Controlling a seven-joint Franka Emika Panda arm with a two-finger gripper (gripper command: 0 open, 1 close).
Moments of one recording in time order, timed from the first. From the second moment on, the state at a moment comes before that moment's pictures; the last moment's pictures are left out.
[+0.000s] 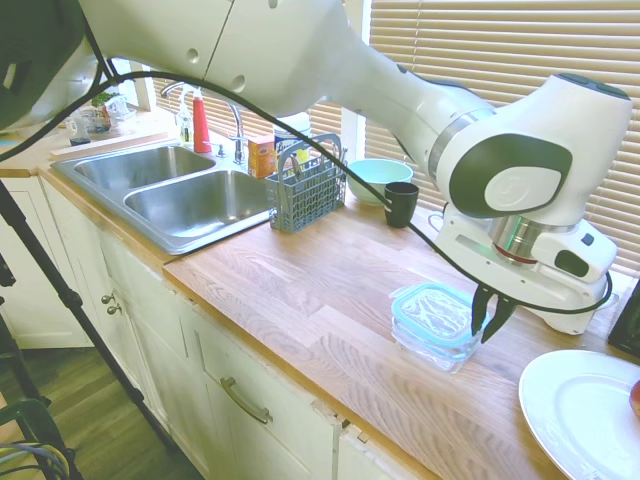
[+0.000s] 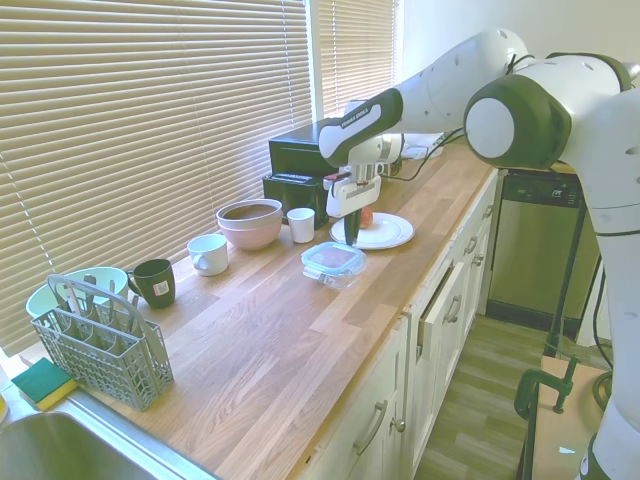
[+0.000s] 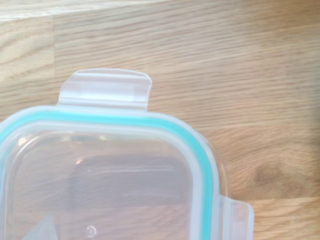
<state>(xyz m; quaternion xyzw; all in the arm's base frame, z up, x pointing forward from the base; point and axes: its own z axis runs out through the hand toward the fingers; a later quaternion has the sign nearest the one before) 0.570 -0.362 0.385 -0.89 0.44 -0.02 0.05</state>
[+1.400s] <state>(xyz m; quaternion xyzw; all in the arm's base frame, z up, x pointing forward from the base) 0.566 -0.369 0.381 -0.89 0.45 -0.02 0.05</state>
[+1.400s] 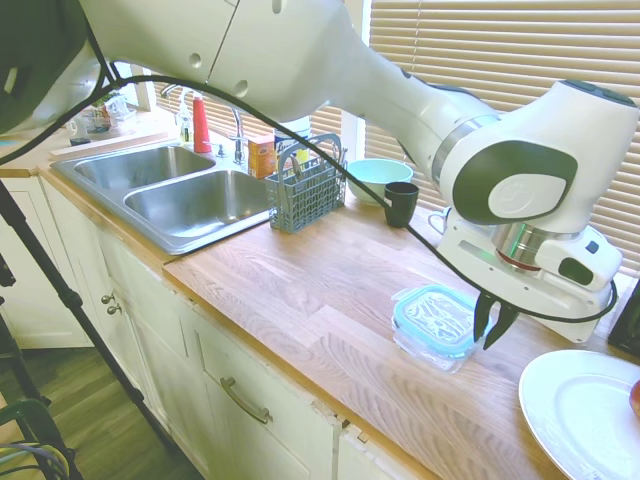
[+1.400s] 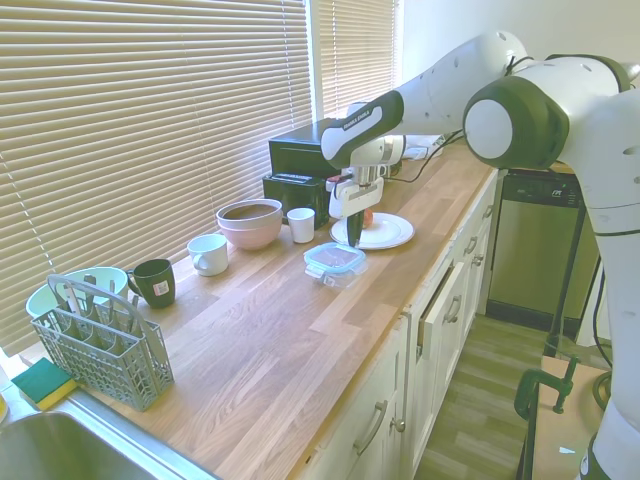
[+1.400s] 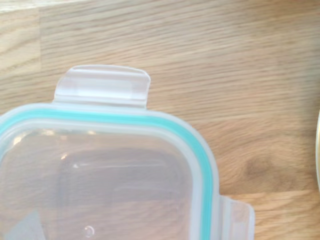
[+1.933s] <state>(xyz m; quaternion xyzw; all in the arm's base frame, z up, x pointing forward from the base) 0.560 -0.377 0.379 -0.89 0.46 -0.01 0.05</state>
